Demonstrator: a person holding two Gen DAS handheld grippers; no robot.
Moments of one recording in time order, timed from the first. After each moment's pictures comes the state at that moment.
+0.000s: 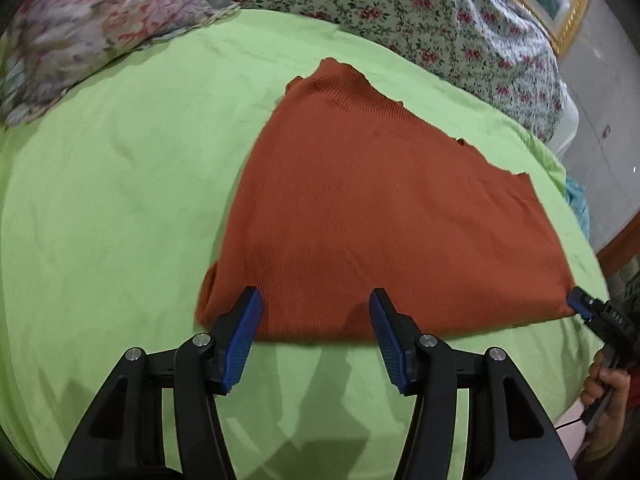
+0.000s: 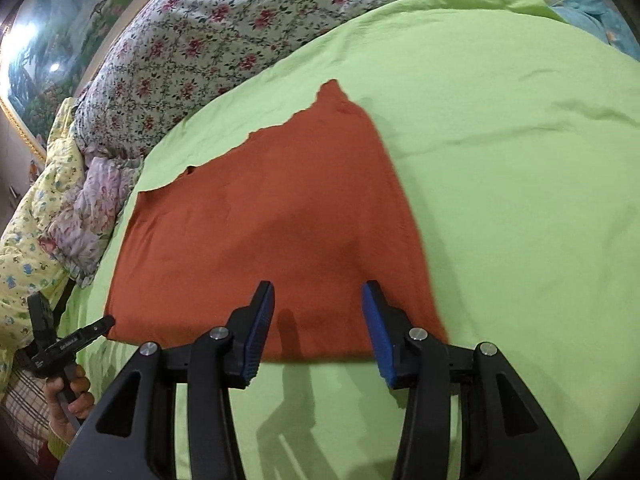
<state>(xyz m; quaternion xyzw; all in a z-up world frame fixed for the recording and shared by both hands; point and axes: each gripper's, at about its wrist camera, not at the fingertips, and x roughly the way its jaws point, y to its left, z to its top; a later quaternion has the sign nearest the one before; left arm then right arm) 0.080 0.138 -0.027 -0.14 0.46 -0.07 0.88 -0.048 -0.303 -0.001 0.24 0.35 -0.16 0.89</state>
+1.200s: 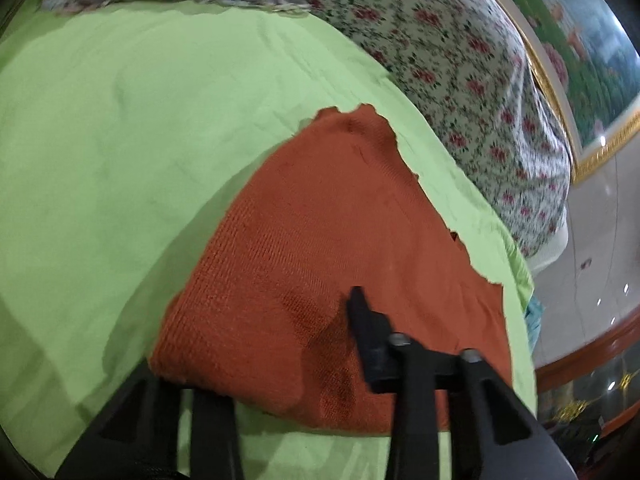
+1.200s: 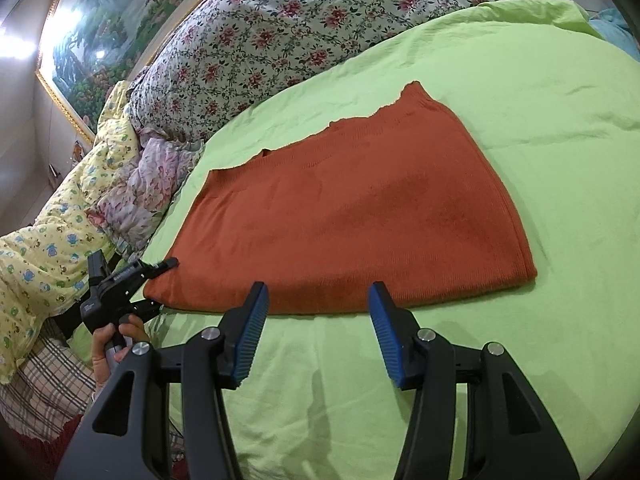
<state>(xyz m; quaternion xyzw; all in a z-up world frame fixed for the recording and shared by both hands) 0.132 0.147 -0.042 -0.32 0.40 -0.04 0.85 -0.055 -0.241 0.014 0.24 0.33 -0.08 0.91</state>
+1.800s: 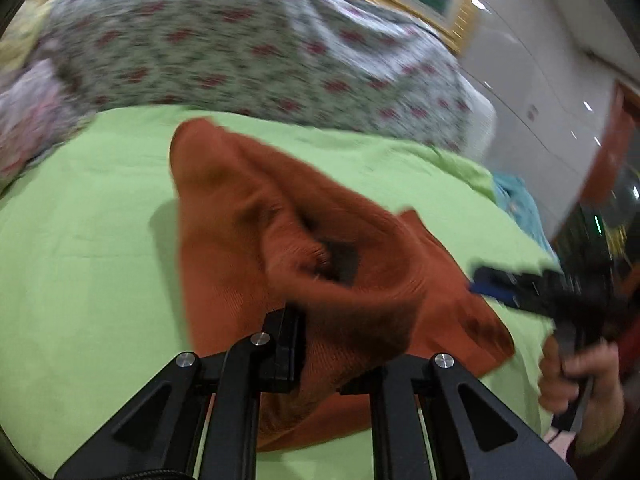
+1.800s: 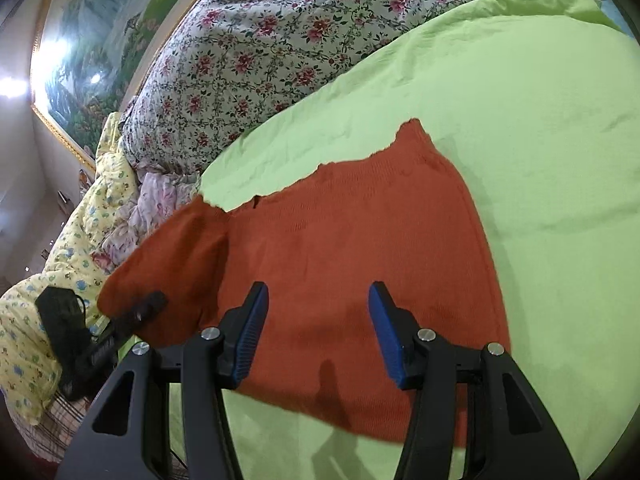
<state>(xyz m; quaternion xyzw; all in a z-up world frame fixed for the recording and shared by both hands) 0.134 -0.055 0.033 -0.06 0.35 -0.20 0.92 0.008 -0.317 0.037 0.28 0.33 -0.05 0.90</state>
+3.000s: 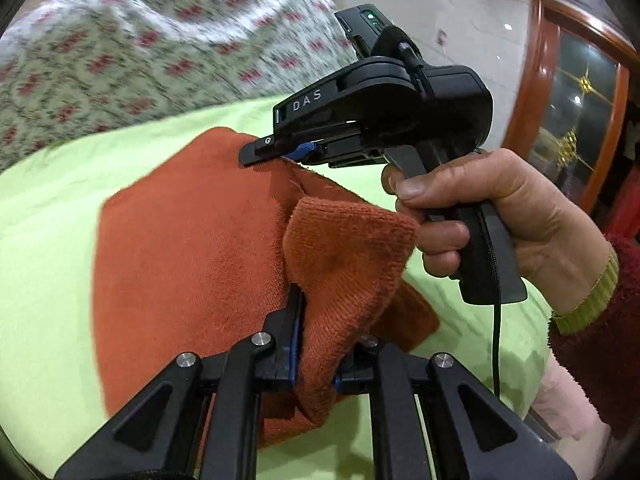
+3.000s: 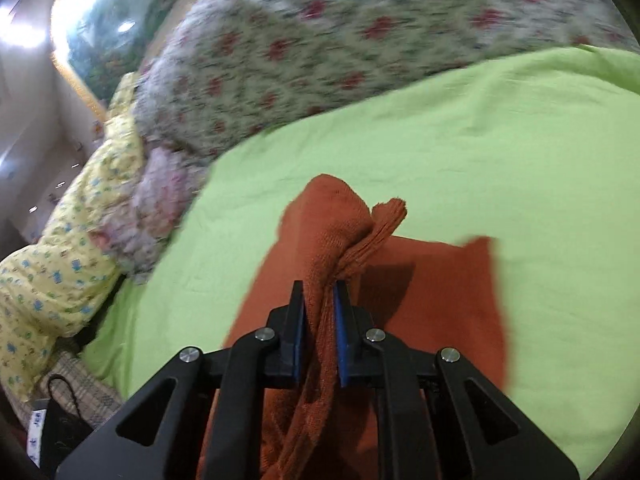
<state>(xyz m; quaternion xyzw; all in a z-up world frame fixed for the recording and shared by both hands) 0.096 -0.199 0.016 0.04 0.35 -0.32 0.88 0.110 -0.362 0.072 0.21 0.38 0.00 0.90</state>
